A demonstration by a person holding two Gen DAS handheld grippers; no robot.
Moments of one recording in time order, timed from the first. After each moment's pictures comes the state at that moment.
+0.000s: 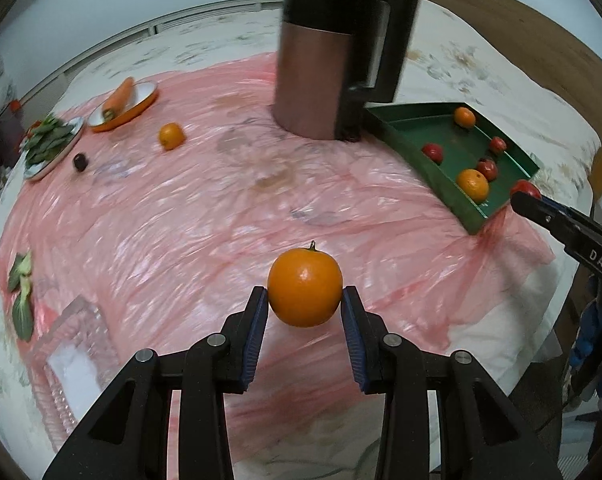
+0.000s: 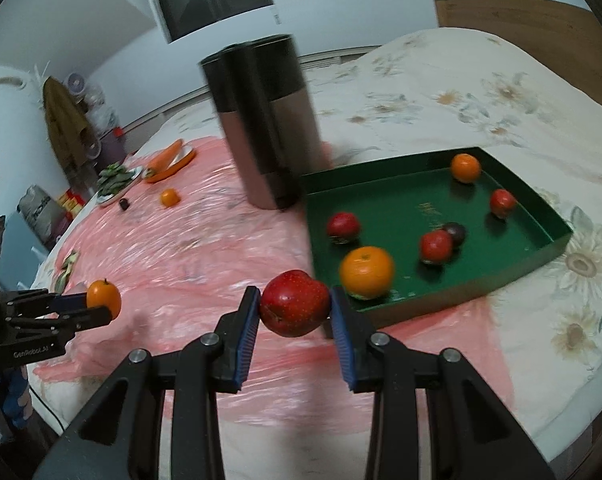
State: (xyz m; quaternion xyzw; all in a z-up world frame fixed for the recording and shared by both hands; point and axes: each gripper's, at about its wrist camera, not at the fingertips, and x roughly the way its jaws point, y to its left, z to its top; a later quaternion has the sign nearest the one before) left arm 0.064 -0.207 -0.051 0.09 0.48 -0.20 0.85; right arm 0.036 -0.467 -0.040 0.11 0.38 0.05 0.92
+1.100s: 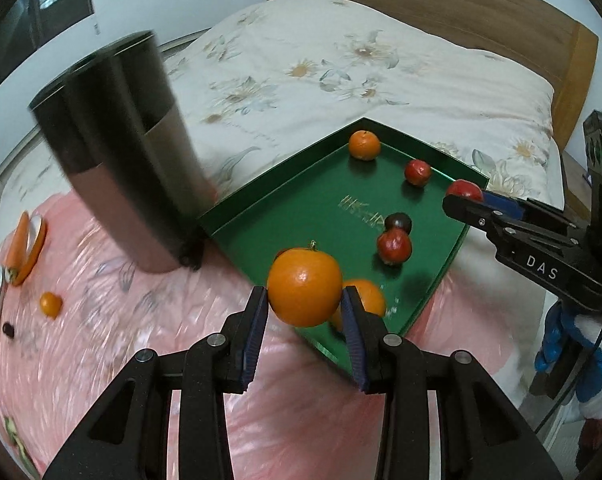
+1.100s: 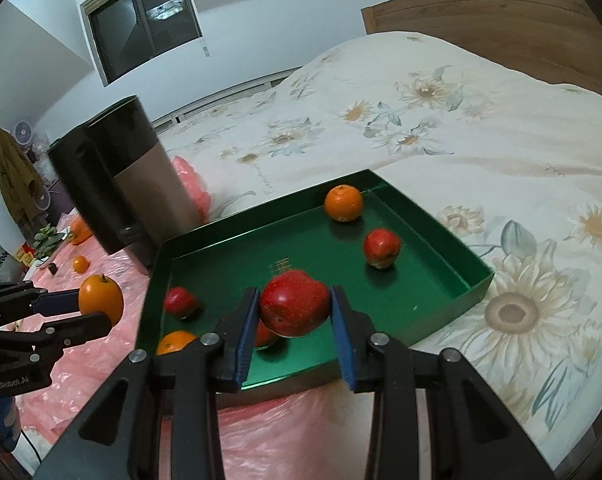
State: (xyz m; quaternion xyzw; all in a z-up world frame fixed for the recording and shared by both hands) left arm 0.118 -0.403 -0.035 0.18 0.42 -0.31 0.84; right arm 0.076 -0.601 -0.054 0.14 0.34 -0.05 0.93
